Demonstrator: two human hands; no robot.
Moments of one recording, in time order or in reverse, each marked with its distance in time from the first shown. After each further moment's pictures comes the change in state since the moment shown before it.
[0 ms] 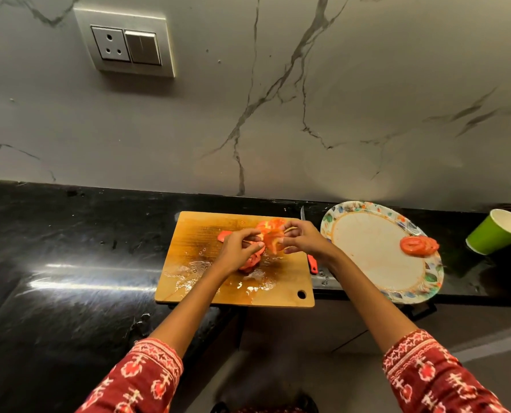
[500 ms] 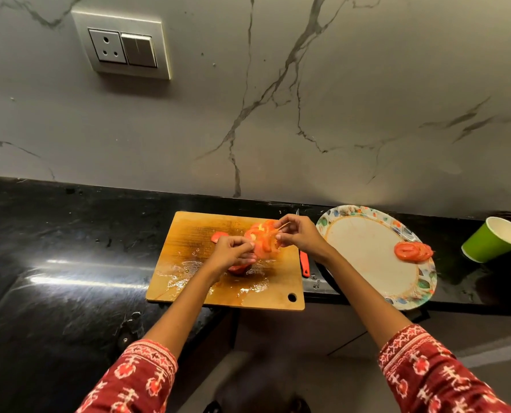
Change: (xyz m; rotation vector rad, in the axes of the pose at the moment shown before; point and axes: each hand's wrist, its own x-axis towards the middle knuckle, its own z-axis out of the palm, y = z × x) left_hand -0.006 0.008 0.001 -0.535 -0.096 -0.289; right_hand 0.004 0.001 -0.017 -0.075 0.036 -0.187
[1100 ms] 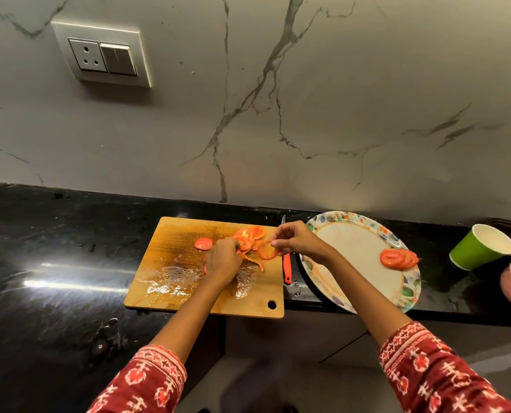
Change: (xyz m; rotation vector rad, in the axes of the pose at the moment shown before) left_hand 0.019 0.000 0.046 0.967 0.394 0.108; right_hand -0.003 0.005 -0.042 0.006 -0.183 0.083
